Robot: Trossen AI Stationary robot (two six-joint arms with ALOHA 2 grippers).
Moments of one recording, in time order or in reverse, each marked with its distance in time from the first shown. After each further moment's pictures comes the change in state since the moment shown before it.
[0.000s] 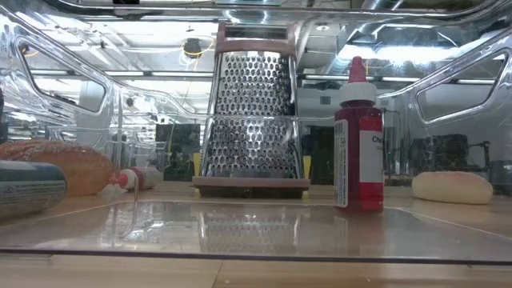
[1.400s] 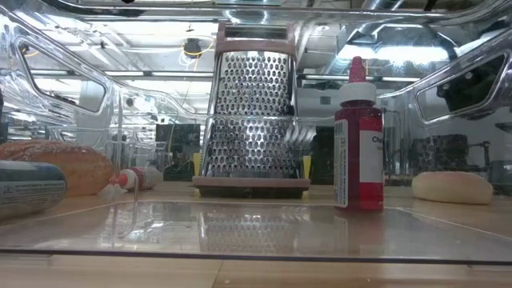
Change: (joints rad) left arm -0.065 0.001 0.000 0.042 -0.001 0.031; right arm -0.029 -0.020 -0.540 0.586 -0.049 0.068
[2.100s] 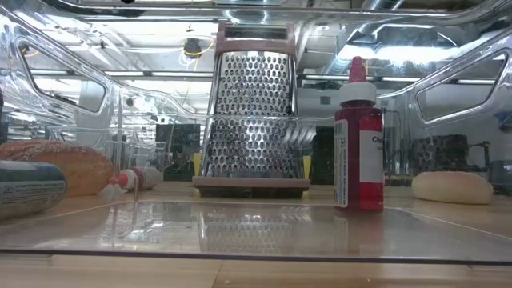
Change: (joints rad) left arm 0.000 0.000 0.000 0.000 0.000 -0.009; right arm 0.302 0.041 0.043 -0.218 0.736 0.500
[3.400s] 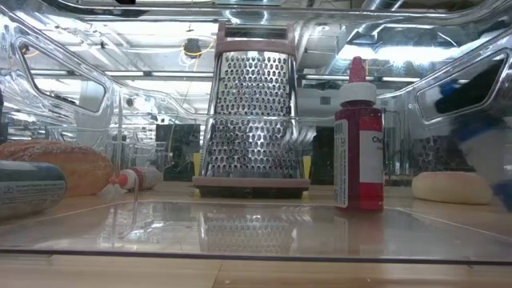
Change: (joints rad) left arm 0.000 0.018 -0.001 -0.001 0.000 -0.063; right arm -0.012 0.312 0.187 -0.301 0.411 0.030
